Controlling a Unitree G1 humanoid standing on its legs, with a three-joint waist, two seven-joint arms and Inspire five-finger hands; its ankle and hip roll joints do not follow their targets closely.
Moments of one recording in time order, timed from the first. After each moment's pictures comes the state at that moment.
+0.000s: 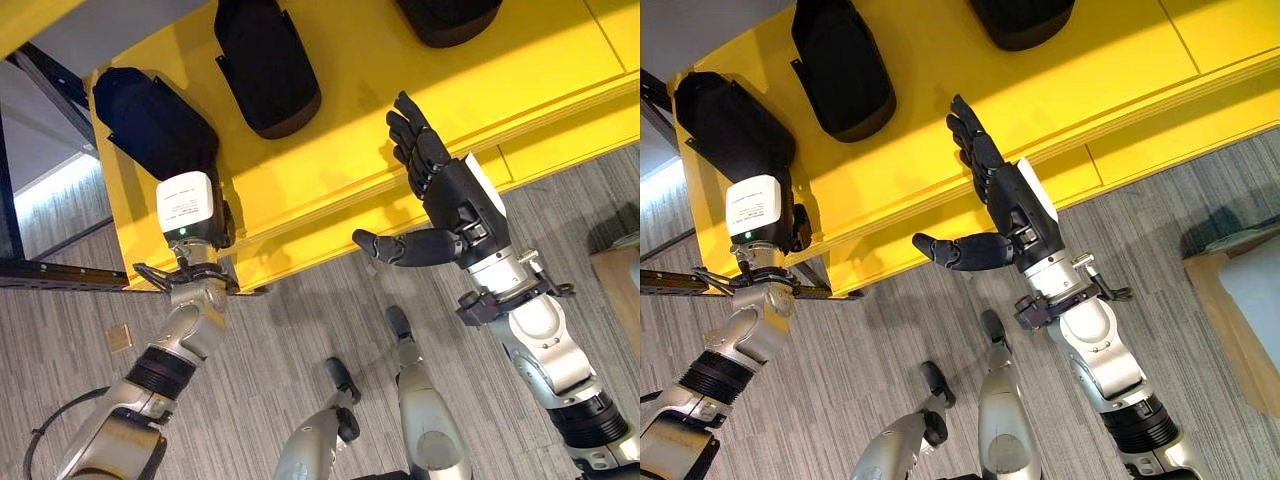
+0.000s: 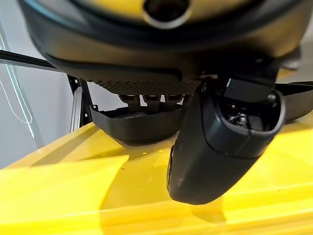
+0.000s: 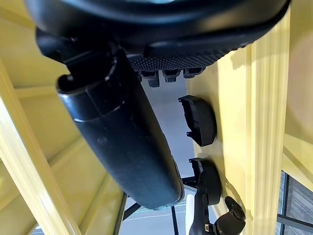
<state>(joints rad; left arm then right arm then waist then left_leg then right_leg) -0.52 0.65 -0.38 0.23 0.57 0.52 0.37 -0.31 -0.60 0.24 -0.26 0.43 -0.21 0.05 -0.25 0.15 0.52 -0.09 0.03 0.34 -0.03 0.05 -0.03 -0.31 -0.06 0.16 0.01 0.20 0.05</state>
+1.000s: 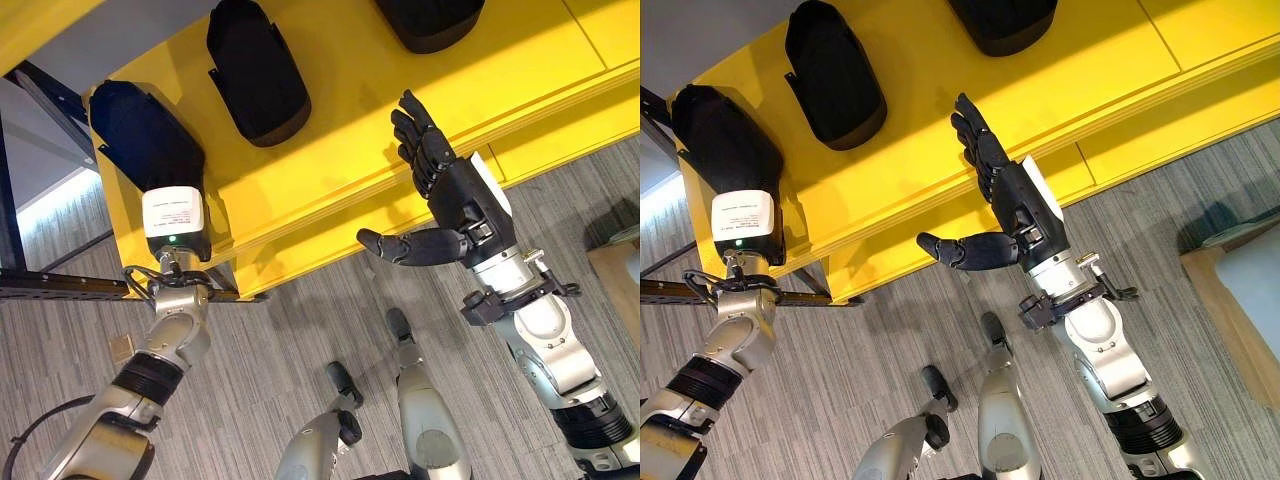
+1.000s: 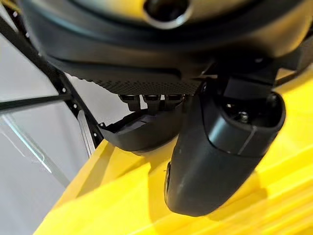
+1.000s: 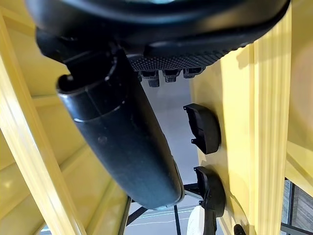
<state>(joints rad) -0.50 0.71 -0.41 0.28 0.85 0.57 0.22 -0.31 -0.60 0.22 -0.26 0.43 -0.21 0.06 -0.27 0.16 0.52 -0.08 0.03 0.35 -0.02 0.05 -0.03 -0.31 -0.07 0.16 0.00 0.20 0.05</state>
